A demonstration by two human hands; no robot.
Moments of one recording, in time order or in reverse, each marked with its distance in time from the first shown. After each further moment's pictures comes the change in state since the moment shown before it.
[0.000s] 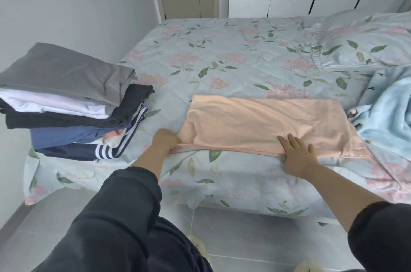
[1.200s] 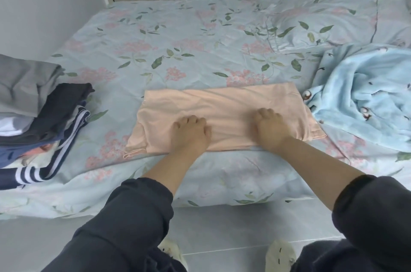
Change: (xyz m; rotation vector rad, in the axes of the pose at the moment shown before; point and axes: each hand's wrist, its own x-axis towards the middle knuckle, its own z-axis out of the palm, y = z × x) left_hand -0.034 0.086 0.149 0.659 0.176 0.772; right_hand 0.018 0.028 -0.036 -0.134 0.300 -0.110
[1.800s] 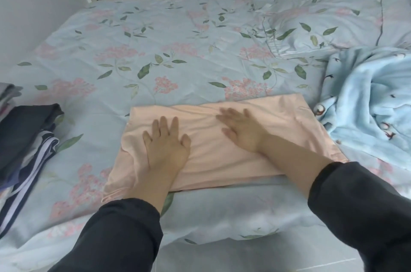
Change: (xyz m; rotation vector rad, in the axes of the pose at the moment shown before) left_hand 0.062 -0.053 0.028 -0.009 -0.037 -0.192; right_hand 0.113 -0.013 0.035 0.197 -0.104 -0.237
